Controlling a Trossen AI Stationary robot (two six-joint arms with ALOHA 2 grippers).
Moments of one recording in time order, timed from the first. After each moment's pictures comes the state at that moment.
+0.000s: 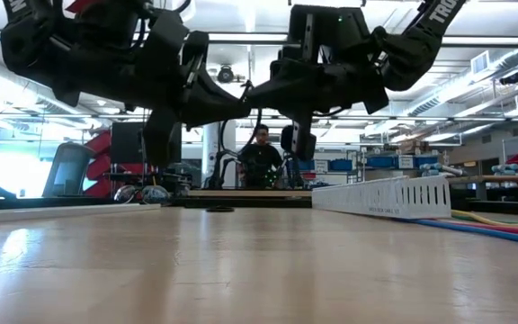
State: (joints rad) left arm -0.15 1.60 0.48 0.96 -0.33 1.01; right arm -0.12 1.79 0.86 0.67 -0.65 0.83
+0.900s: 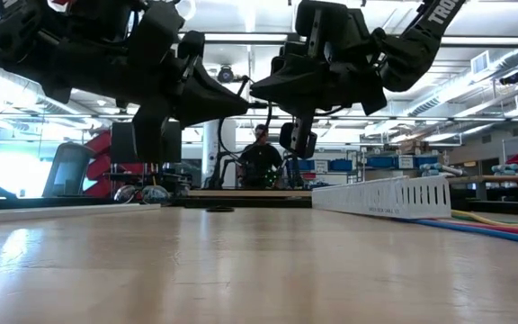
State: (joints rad) left arm -0.20 1.60 0.48 0.96 -0.36 0.88; right arm -0.13 1.79 0.86 0.68 -0.73 0.81
